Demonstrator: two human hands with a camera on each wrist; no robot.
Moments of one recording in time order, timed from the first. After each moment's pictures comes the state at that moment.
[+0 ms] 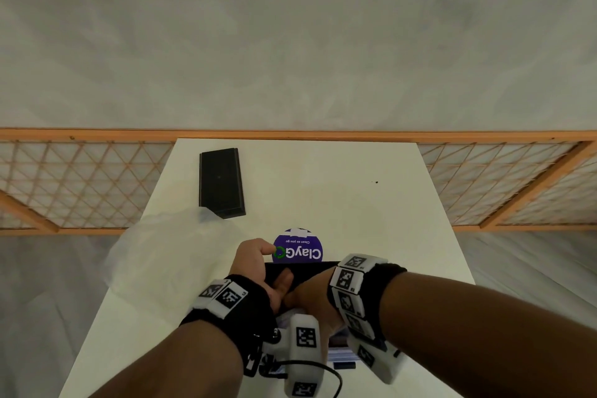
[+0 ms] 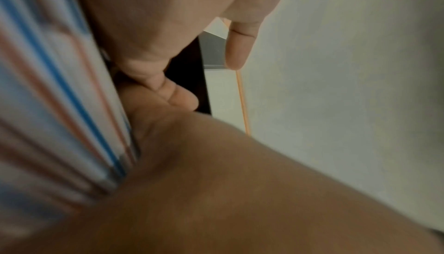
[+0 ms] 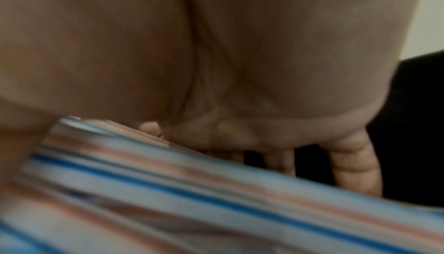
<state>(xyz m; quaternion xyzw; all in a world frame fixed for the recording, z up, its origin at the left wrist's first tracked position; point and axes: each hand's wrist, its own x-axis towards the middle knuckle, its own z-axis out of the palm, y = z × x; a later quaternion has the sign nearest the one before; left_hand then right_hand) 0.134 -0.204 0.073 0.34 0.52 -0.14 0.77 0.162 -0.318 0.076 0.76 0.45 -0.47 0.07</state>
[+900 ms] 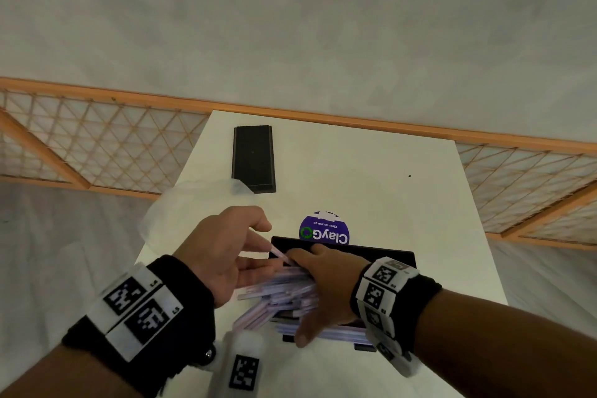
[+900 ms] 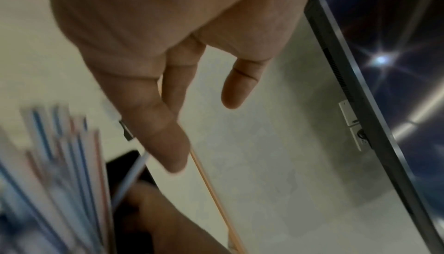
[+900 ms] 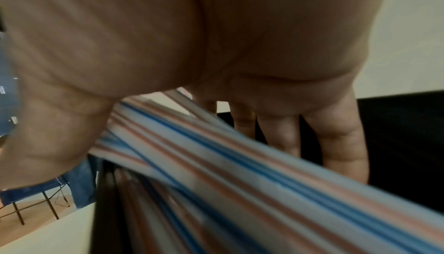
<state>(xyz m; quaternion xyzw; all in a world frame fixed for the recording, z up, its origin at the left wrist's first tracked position) 0.076 -0.133 0.161 0.58 0.42 -0.14 0.69 0.138 -0.296 0.071 0.85 0.35 -0.39 -0.05</state>
